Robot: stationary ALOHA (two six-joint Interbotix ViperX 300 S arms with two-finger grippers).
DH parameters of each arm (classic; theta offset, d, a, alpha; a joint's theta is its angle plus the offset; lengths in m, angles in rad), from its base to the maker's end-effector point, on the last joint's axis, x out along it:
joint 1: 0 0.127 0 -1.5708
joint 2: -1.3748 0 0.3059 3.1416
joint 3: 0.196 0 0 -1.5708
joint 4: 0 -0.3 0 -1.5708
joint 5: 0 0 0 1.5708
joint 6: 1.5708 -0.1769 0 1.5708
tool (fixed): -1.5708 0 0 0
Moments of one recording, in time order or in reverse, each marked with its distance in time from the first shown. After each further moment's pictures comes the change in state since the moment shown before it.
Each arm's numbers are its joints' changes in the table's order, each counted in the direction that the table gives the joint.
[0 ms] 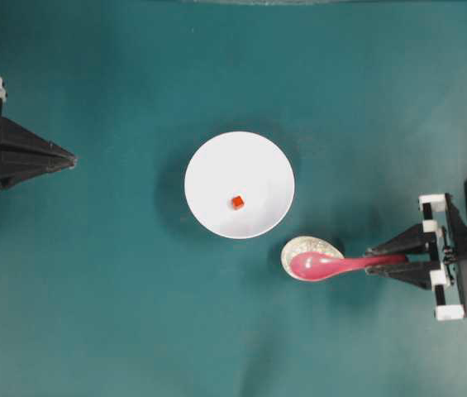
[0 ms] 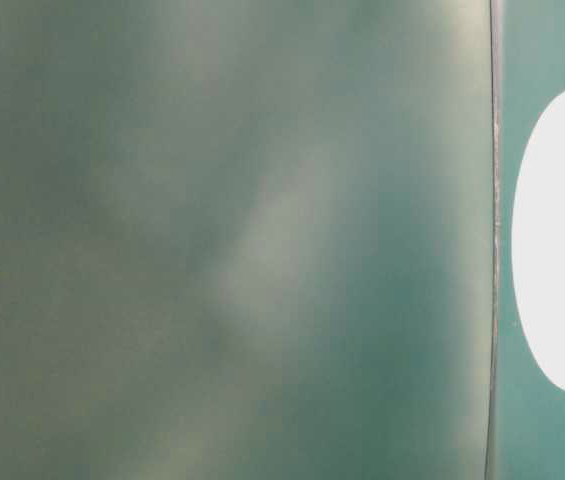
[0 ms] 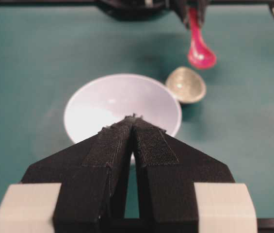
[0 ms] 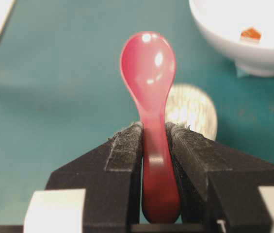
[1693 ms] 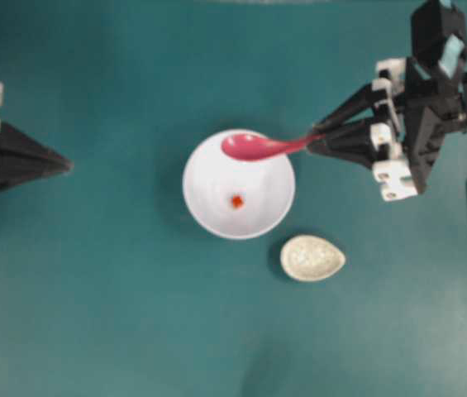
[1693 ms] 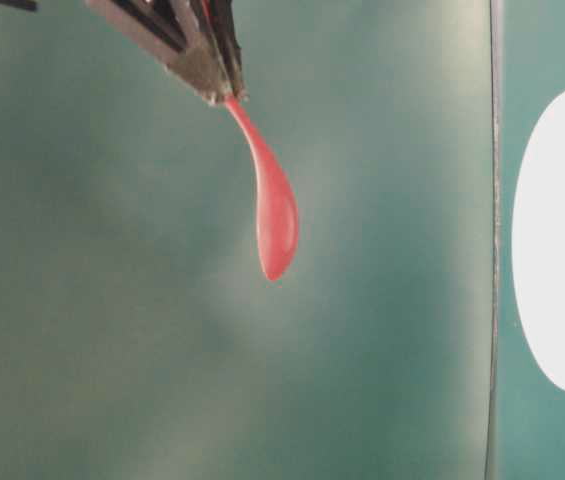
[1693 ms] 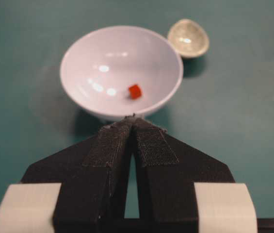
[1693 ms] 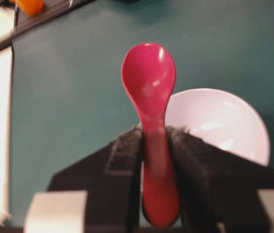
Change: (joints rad) left arm 0.000 -0.005 -0.002 0.002 0.141 0.018; right arm -0.859 -0.282 0.565 0.043 1.173 0.152
